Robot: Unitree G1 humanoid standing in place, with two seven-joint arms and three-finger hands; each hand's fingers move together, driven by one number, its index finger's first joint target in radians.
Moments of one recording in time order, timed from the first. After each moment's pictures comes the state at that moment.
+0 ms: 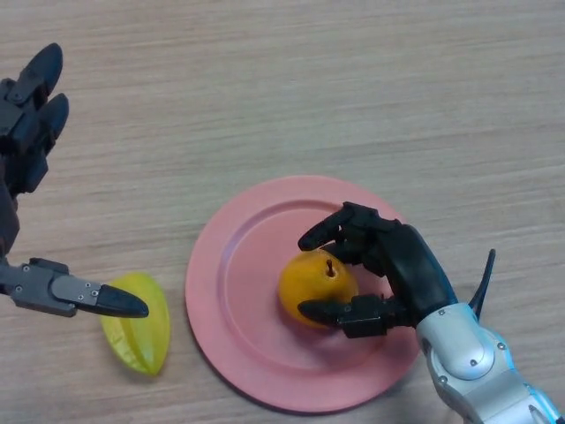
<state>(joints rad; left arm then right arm) 0.00 0.30 0.33 -0.56 -0.11 0.27 -0.35 -0.18 -0.18 0.40 -0.02 -0.05 0.26 -0.10</state>
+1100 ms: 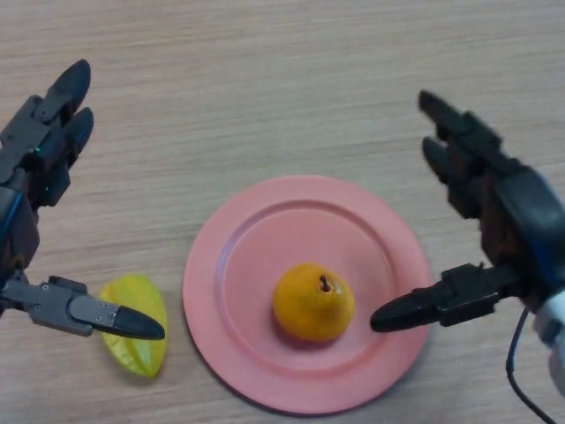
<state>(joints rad) 0.05 0.27 0.29 -0.61 -0.10 0.30 -0.37 -0.05 -0.19 0.06 -0.68 -0.01 0.58 0.17</state>
